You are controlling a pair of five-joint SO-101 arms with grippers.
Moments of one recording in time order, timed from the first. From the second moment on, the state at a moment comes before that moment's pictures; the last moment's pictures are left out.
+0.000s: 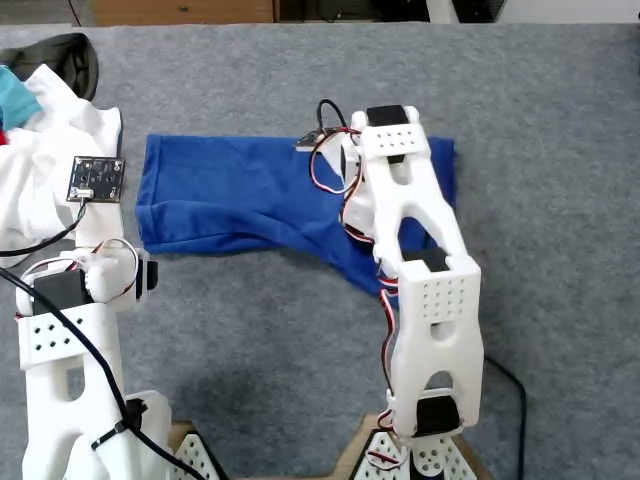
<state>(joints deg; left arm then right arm) -17.9 -48.8 52.2 65.5 -24.6 -11.8 42.5 -28.0 101.1 32.0</state>
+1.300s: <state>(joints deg) -17.9 -48.8 53.3 65.5 -24.6 -7.5 42.5 -28.4 94.2 26.7</state>
